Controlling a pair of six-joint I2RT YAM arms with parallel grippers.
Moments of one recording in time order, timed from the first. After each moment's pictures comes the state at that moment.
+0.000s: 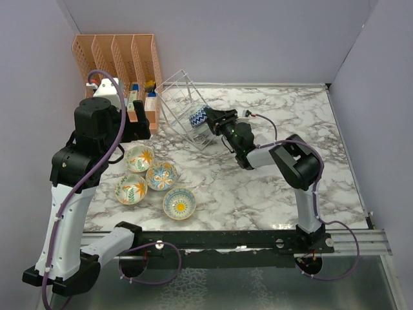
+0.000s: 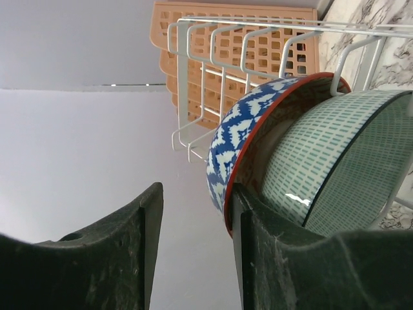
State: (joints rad) left arm -0.30 1.01 1.59 -1.01 -0.19 -0.23; right arm 0.63 2.11 1.06 1.18 0.13 1.53
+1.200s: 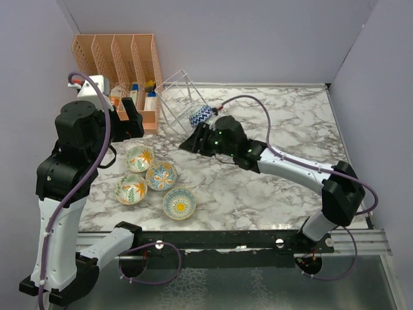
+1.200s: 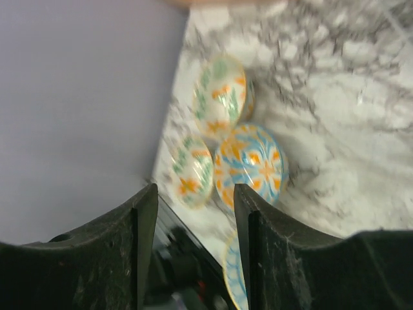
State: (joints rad) left arm -0.30 0.98 1.68 -1.02 -0.21 -0.24; right arm 0.83 1.60 1.15 0.14 -0.09 1.00
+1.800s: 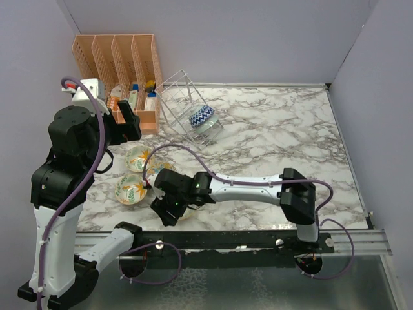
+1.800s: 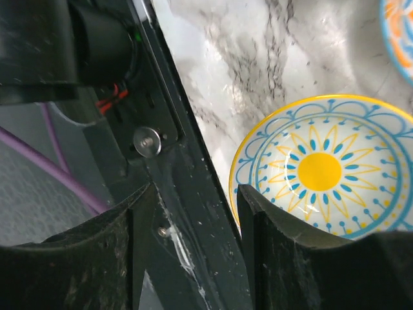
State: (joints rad) left arm -0.30 0.95 1.69 -1.03 -0.22 -0.24; right arm 1.31 1.93 1.55 -0.49 -0.20 0.29
